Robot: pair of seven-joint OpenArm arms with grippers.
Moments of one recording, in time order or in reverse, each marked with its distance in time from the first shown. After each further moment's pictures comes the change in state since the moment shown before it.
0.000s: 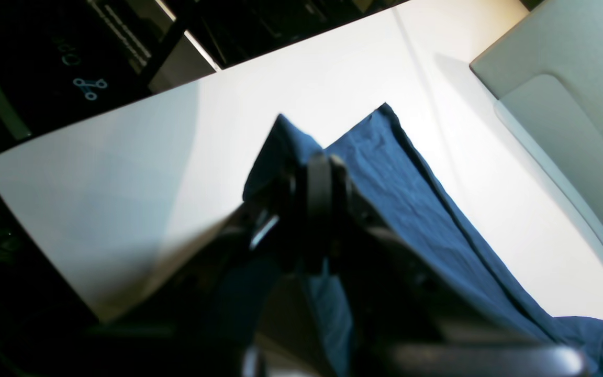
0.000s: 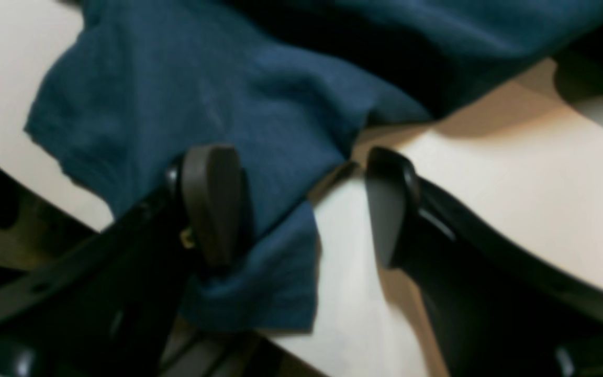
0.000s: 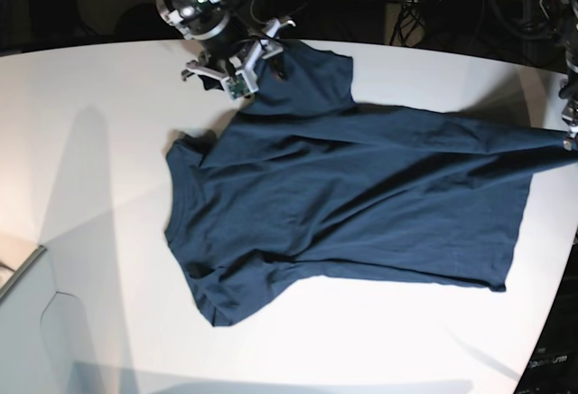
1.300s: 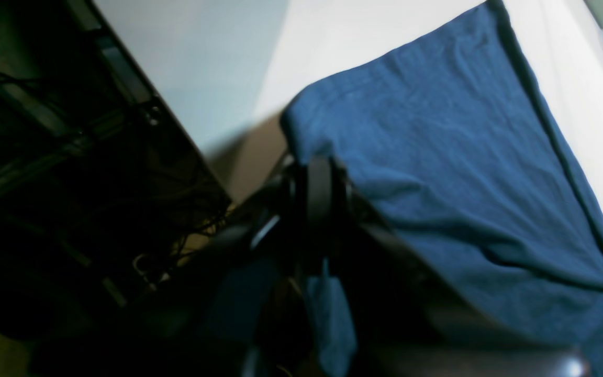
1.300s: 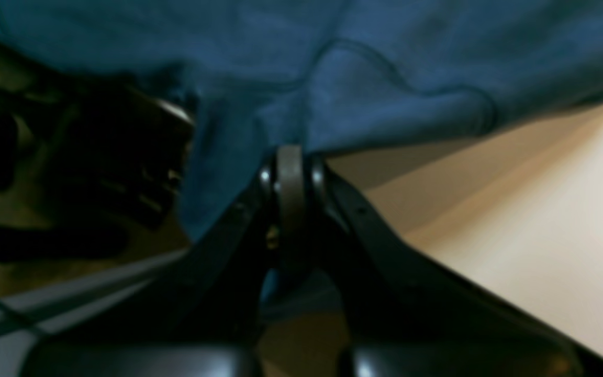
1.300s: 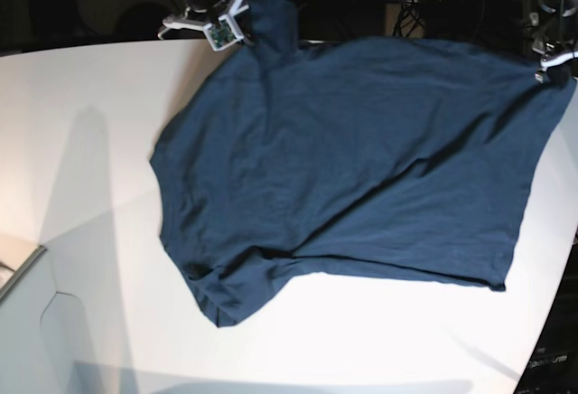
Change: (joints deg) left arm 11.4 6.1 -0.2 -2.0 0.0 -0.2 -0.6; right arm -16.1 4.0 -2.7 18.4 -0.9 -0.3 -3.3
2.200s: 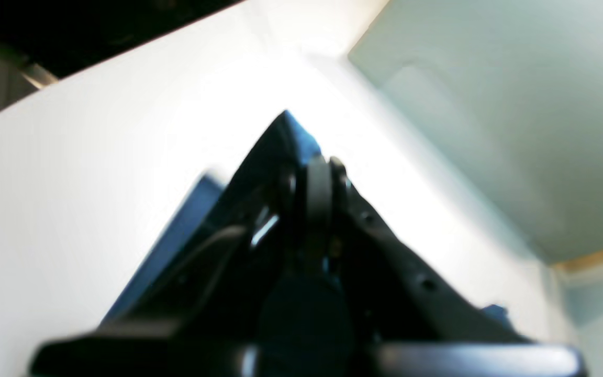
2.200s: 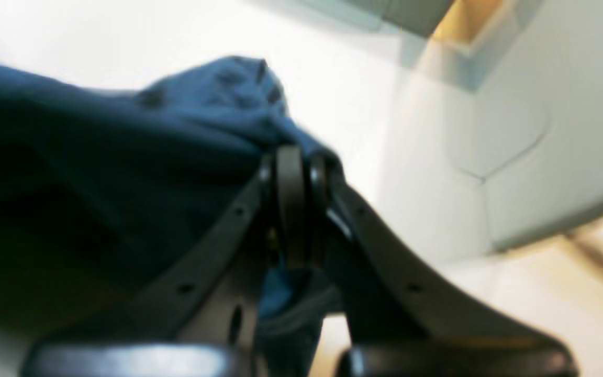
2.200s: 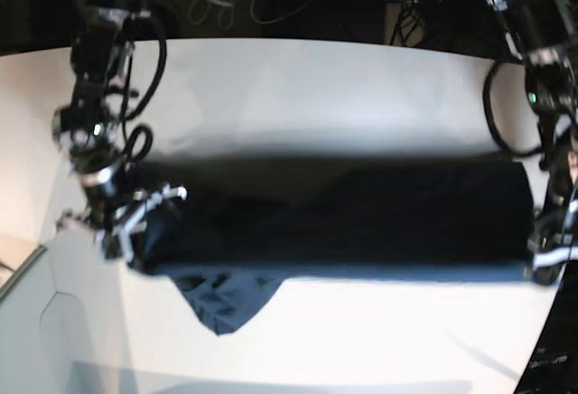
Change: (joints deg) left arm -39.9 -14.9 21.2 -15.5 0.0 0.2 0.6; right arm 41.6 3.7 19.2 -6.1 -0.3 1.4 -1.1
